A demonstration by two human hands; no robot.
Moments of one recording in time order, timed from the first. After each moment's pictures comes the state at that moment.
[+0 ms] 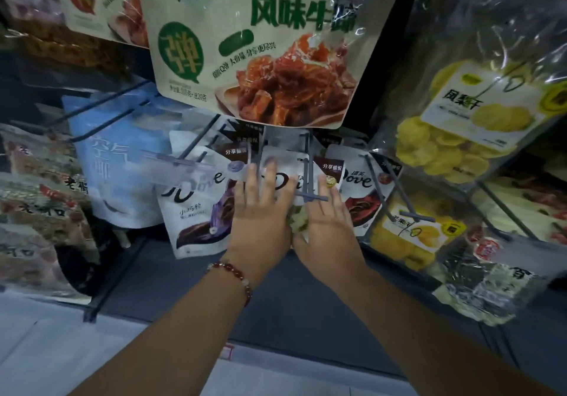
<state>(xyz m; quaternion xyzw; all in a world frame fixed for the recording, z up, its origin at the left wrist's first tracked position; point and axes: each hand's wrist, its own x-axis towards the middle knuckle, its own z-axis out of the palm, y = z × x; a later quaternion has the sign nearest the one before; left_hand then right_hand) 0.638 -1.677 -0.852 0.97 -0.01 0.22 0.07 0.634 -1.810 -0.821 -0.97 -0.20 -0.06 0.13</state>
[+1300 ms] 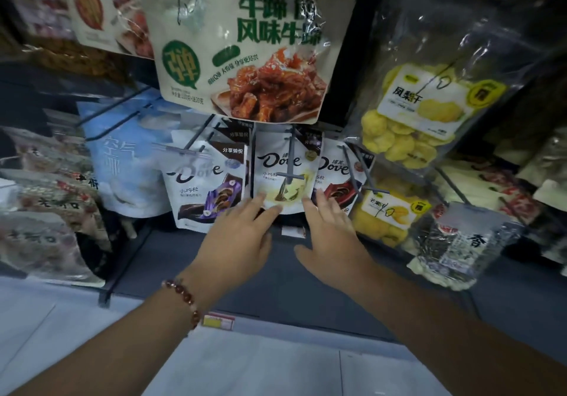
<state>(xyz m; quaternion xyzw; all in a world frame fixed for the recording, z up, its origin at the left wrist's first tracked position) 0.542 -1.658 -0.823 0.97 -0.13 0.16 0.10 0.564 -1.842 -0.787 -0.97 -0.20 0.02 0.09</state>
